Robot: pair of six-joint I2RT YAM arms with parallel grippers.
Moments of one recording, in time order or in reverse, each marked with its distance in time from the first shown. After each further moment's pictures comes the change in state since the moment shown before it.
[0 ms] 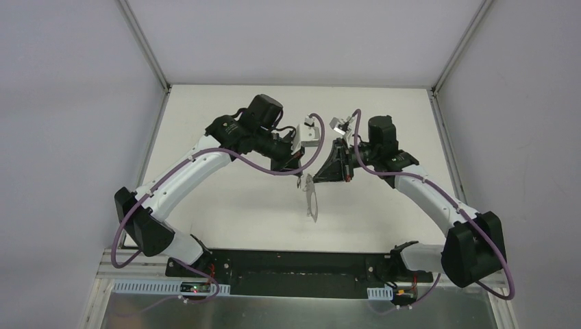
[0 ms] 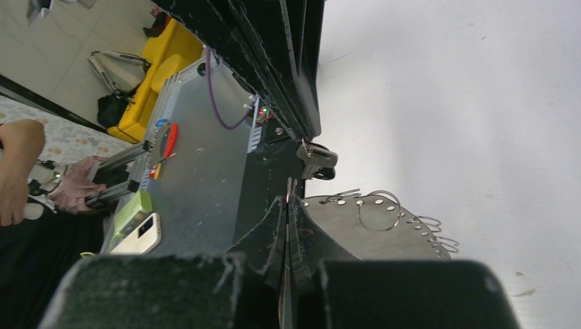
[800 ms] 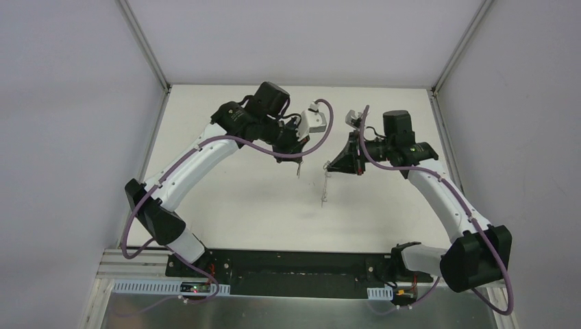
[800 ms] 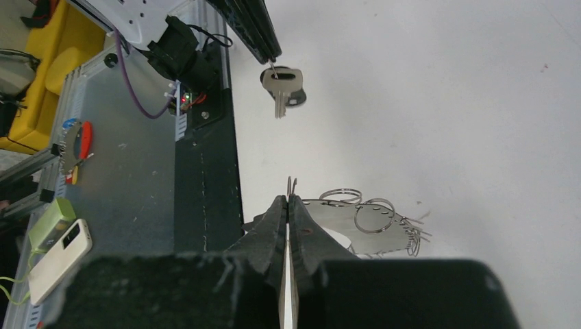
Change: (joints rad) left arm 0.001 0.110 0.197 -0.114 -0.168 -0.029; right arm -0.128 -0.040 0.148 -0.469 0.174 -0.391
